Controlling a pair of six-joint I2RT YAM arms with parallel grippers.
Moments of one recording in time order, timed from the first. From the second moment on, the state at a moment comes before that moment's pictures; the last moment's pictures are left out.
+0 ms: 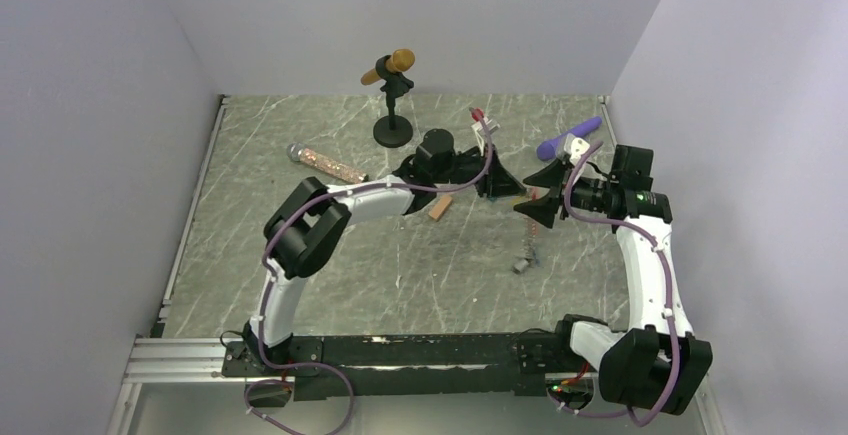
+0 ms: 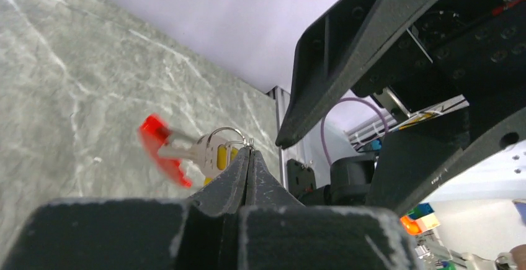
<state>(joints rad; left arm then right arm) -0.81 2.06 1.44 0.66 0.76 -0.70 -0.19 1.08 0.97 -0.73 -1.27 -0.82</state>
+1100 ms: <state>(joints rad) -0.83 1.40 0.86 0.43 0.38 -0.33 -0.26 1.07 0.95 -0.71 -1.27 -0.80</state>
